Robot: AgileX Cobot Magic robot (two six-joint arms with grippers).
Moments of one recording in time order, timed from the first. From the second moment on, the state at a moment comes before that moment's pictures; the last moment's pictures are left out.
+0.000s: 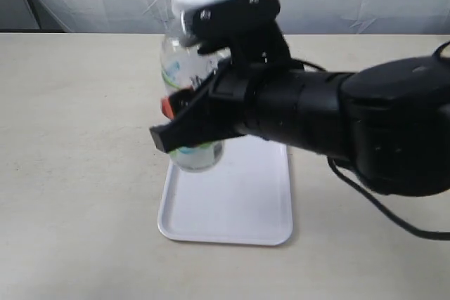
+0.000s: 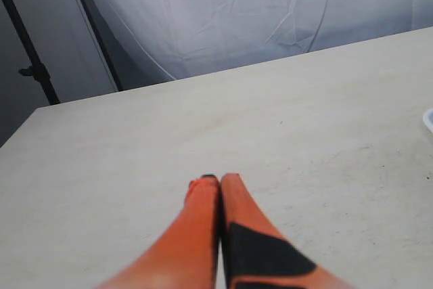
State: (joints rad) left arm -0.04 0.00 0.00 0.05 0.25 0.12; right arm 1.12 1.39 -0.85 1.77 -0.20 -1.60
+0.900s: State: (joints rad) left arm -0.04 0.00 0.00 0.05 0.25 0.12; right arm 1.27 1.32 -0.89 1.76 -0.50 -1.67
